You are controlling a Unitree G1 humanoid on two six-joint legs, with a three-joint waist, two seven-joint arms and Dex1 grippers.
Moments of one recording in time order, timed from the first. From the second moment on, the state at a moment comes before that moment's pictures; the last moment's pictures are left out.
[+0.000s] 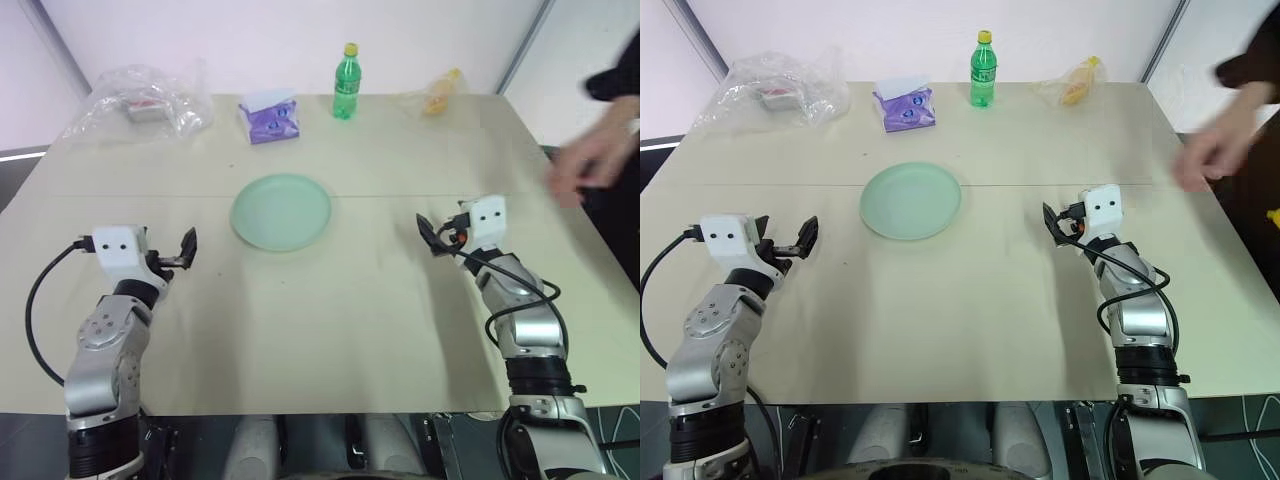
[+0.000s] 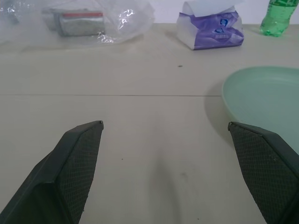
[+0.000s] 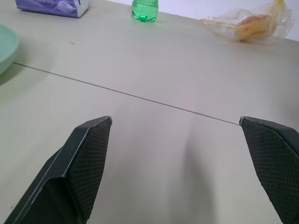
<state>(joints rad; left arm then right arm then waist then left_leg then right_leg) -0.07 0.32 0.35 -0.32 -0.32 0.44 -0.20 -0.36 -0.39 -0.15 0.14 0.15 0.20 0.34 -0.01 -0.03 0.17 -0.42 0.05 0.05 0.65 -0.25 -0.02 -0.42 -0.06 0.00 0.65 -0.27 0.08</state>
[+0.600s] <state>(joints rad) -0.07 0.32 0.35 -0.32 -0.34 0.44 -0.20 -0.36 -0.39 -0.15 0.14 0.15 0.20 0.34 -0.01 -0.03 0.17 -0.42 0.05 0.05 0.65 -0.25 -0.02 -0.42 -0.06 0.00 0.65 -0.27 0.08</state>
